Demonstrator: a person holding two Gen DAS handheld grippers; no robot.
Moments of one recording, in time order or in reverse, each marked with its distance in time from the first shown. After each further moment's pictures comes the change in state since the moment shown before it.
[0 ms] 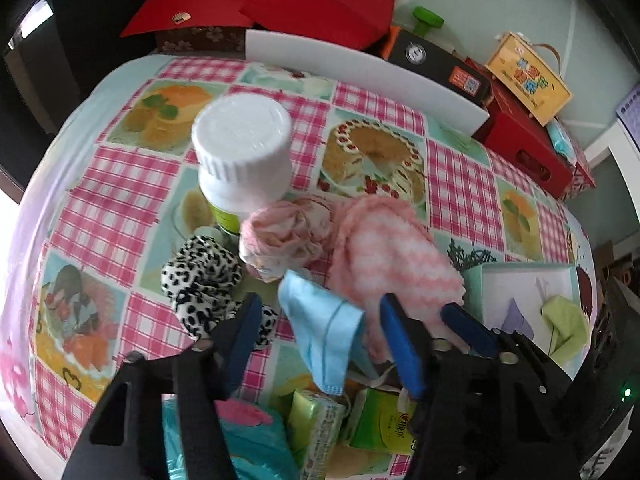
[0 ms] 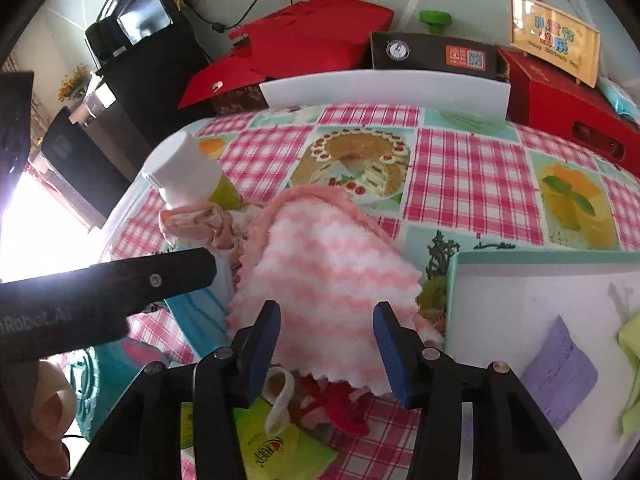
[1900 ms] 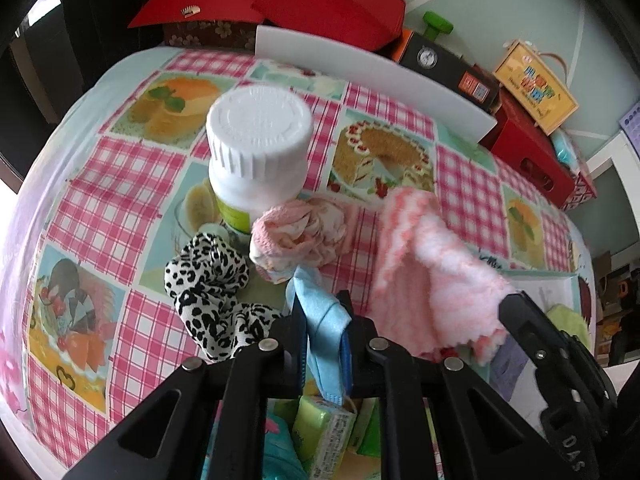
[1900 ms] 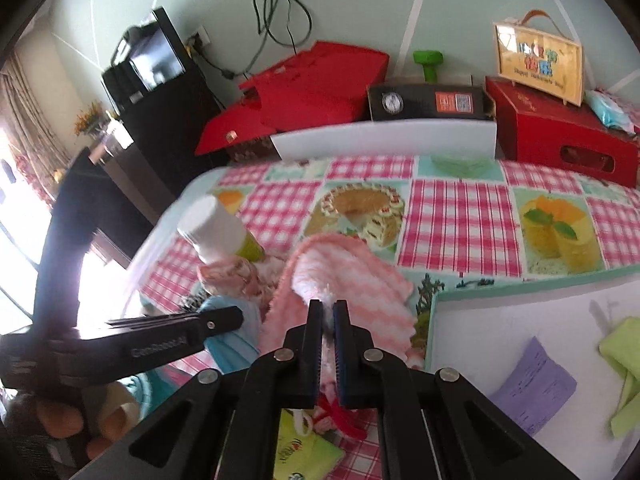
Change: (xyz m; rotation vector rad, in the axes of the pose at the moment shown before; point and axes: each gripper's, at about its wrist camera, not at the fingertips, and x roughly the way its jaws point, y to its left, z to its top) left arm 0.001 0.009 0.002 -0.040 -0.025 -0.011; right arm -0.061 -0.003 0.013 0.042 -0.185 0.065
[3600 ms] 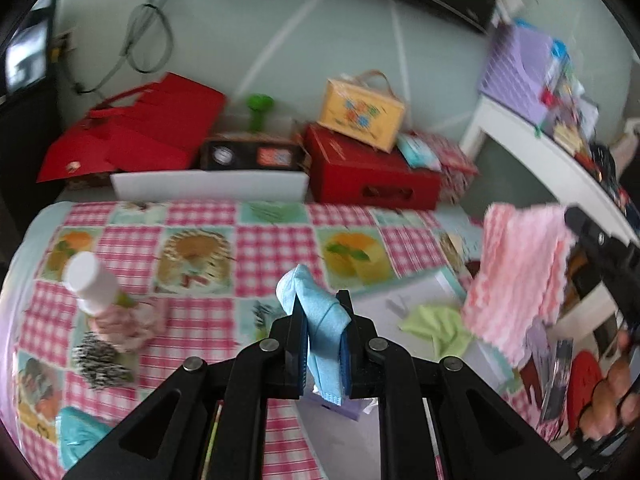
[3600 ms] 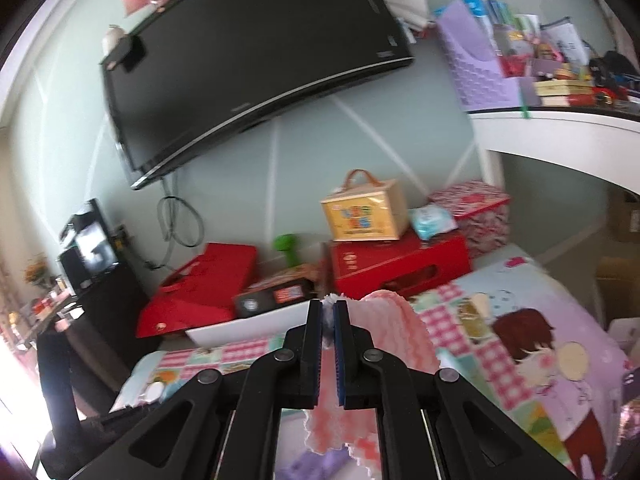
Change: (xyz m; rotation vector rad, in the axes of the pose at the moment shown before) left arm -0.085 -0.172 -0.047 0.371 -0.286 -0.209; right arm -0.232 -0.121 0.008 0.263 -0.530 -0.331
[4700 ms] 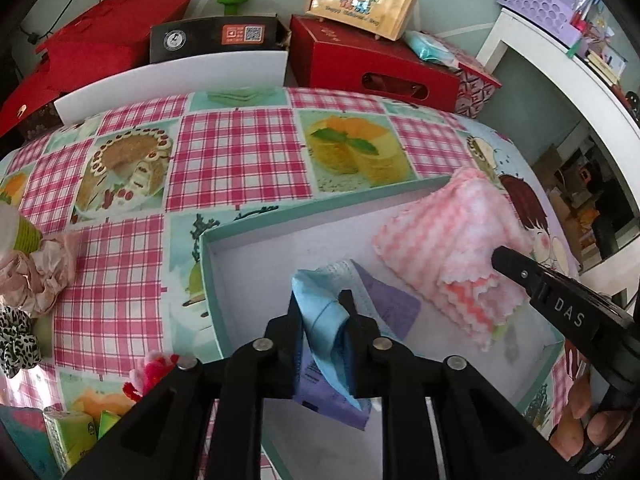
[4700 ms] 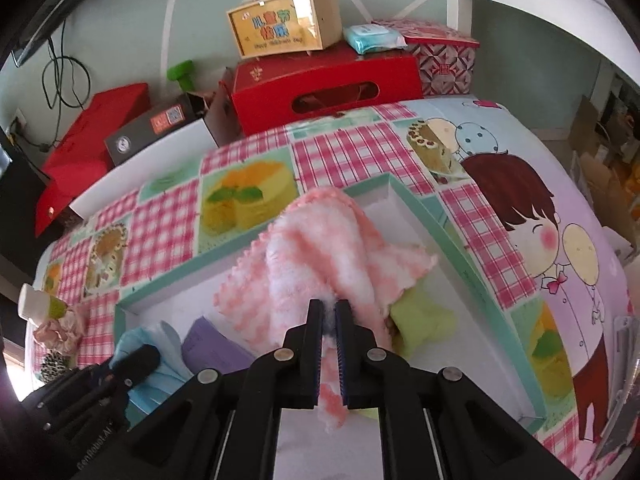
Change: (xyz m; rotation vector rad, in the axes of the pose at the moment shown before) left arm 0.117 -0.007 -0.043 -0.005 0.293 -0.001; right arm 0.136 -0.047 -0.103 -0.045 0.580 -0.272
